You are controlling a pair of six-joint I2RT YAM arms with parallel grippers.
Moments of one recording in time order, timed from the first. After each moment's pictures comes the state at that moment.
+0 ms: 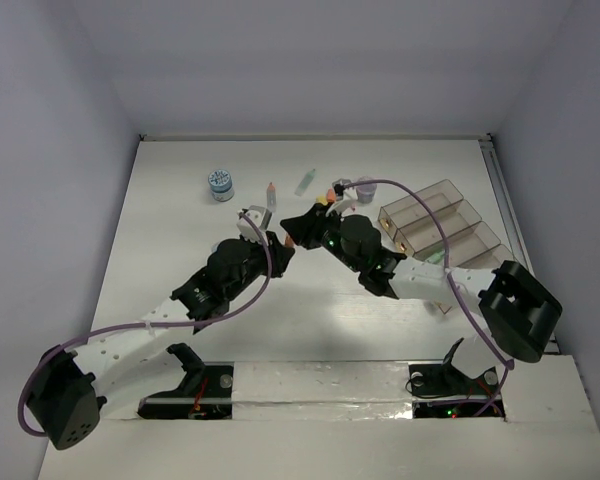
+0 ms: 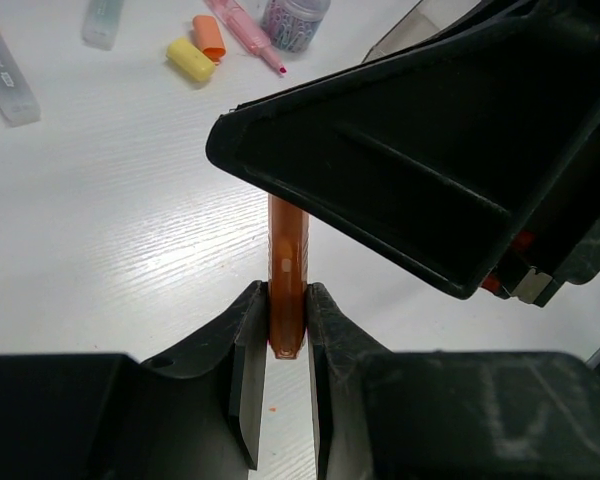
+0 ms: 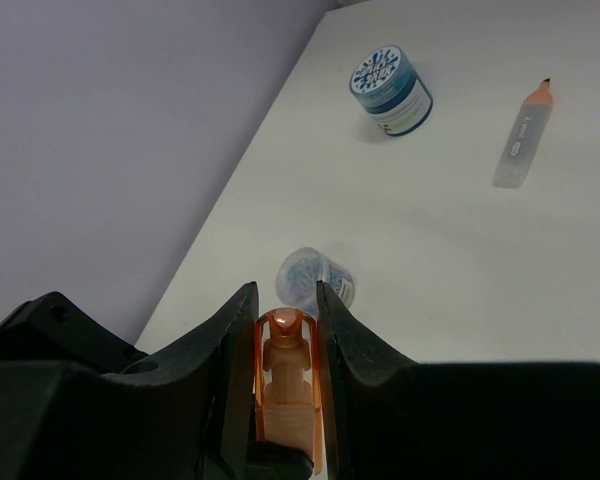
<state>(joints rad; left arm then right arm) -0.77 0.93 0.53 0.15 -0.15 -0.44 0.90 1.52 0.85 0.59 0.13 0.70</state>
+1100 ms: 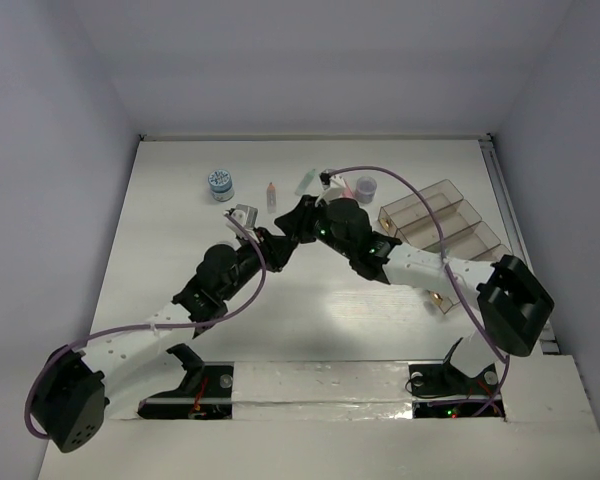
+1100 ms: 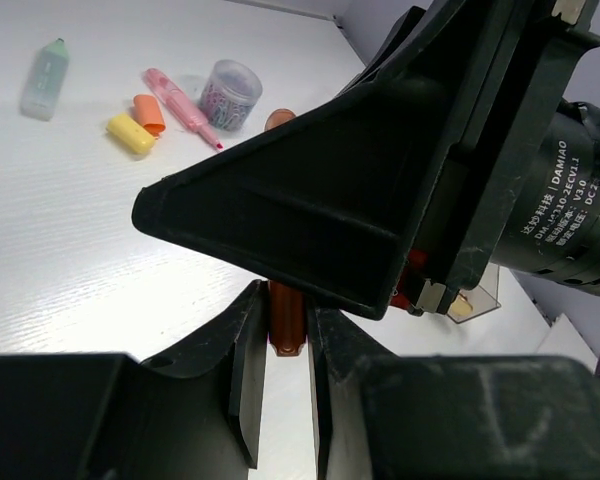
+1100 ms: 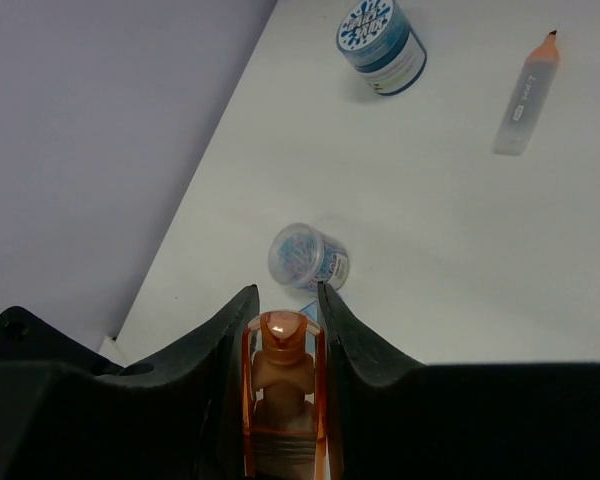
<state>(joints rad) -0.71 0.93 0.42 0.46 -0.03 -0.55 0.88 1.57 1.02 0.36 0.07 0.71</state>
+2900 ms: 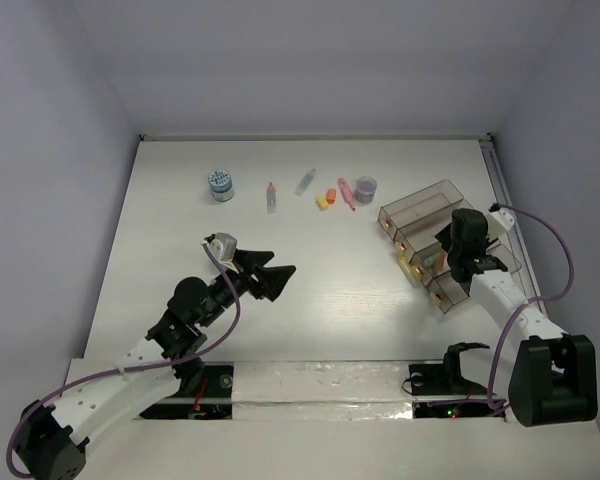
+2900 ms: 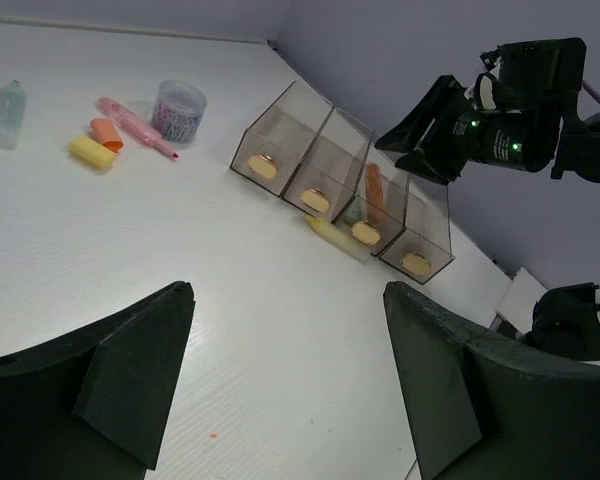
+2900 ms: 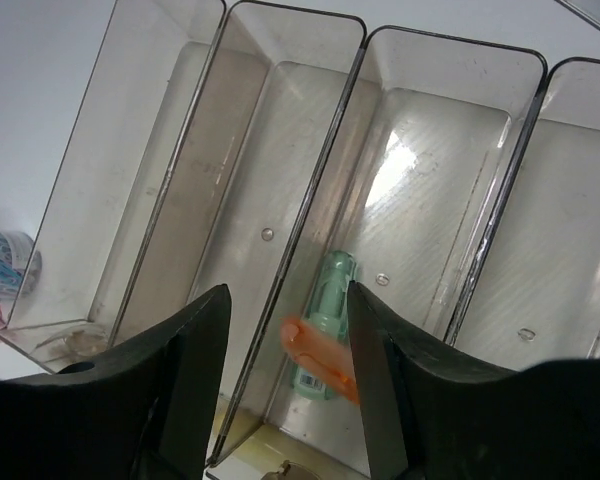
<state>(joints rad) -0.73 0.53 0.24 0.39 0.06 -0.48 0.06 1.11 0.58 -0.09 0.51 0.73</state>
